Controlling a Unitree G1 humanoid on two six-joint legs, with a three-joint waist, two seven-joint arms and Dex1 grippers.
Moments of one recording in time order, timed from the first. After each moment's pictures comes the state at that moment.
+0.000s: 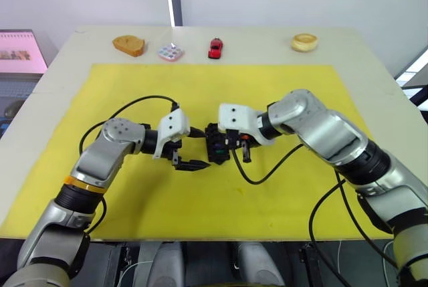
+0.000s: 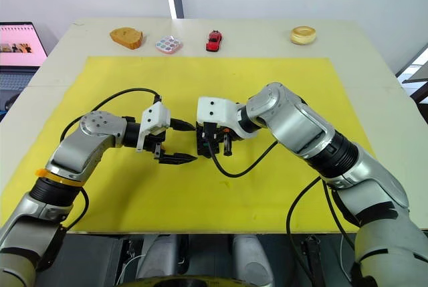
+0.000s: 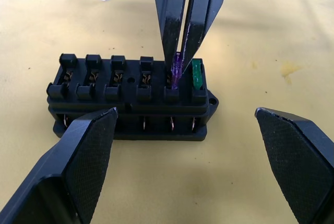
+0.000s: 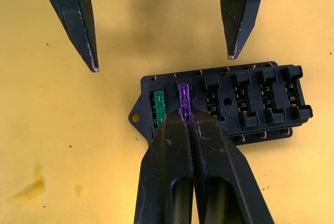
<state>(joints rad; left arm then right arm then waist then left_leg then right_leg) -0.56 0.63 -0.25 -0.04 -0.30 0.41 -1.20 -0.98 -0.69 0.63 -0.24 0.15 0.93 1.10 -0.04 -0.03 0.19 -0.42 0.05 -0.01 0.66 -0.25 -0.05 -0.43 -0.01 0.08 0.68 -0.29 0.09</state>
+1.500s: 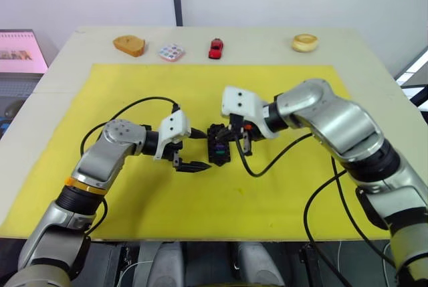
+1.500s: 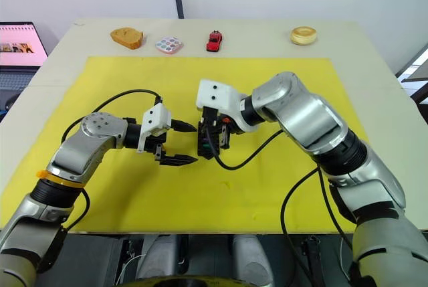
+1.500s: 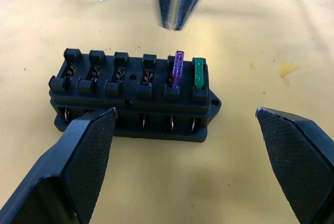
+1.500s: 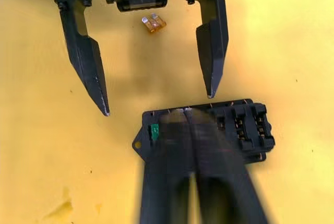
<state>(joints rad) -0.55 0.63 -0.25 -0.05 -0.30 0.41 -1.20 -0.94 -0.67 0.48 -0.32 0.26 1.06 1.08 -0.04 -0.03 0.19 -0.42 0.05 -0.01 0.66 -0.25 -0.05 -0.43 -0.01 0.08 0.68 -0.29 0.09</state>
